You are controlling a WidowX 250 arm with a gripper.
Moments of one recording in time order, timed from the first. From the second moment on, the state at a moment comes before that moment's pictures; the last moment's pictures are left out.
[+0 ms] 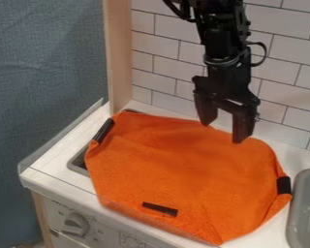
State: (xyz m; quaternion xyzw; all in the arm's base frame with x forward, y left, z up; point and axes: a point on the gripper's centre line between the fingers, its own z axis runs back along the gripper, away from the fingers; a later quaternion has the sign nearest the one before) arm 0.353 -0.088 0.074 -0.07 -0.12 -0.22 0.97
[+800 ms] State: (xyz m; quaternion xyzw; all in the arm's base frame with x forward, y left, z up) arm 0.340 -0.141 0.052 -0.06 -0.11 -0.24 0.96
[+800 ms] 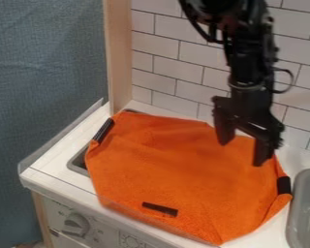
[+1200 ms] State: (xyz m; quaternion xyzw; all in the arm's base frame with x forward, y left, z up) arm 0.342 -0.182 0.018 -0.04 -0.07 -0.23 0.97
